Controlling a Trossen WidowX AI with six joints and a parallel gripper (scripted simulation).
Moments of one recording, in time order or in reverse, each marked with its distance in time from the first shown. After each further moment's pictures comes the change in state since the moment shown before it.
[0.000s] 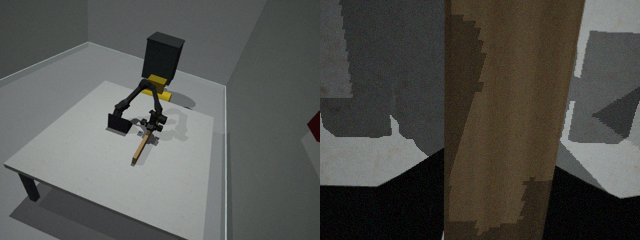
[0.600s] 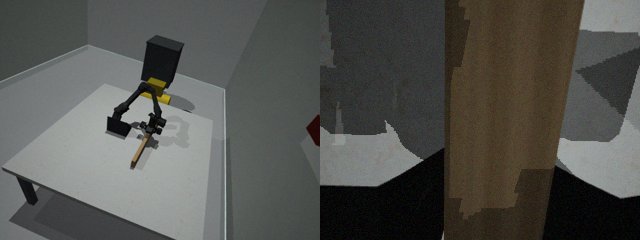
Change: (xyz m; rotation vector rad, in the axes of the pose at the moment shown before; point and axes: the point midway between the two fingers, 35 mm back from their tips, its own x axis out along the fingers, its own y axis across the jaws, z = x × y) arm -0.003 0.000 0.000 0.001 0.001 0.000
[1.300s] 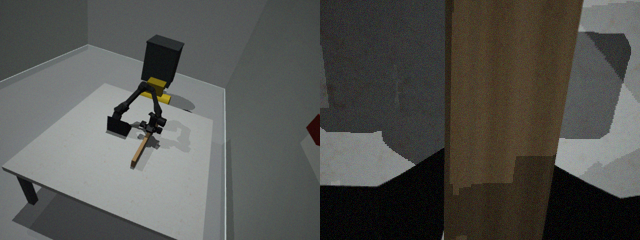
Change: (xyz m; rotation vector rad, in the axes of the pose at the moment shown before) arm -0.003 0.000 0.000 0.001 0.001 0.000
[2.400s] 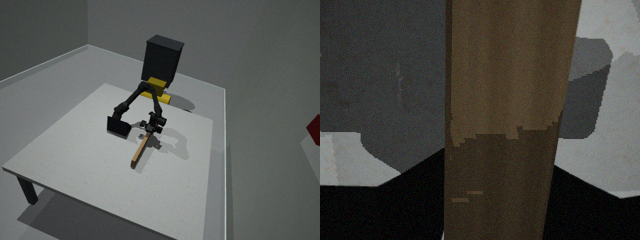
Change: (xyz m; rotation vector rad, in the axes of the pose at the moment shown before) arm -0.005 0.000 0.000 0.001 0.002 0.000
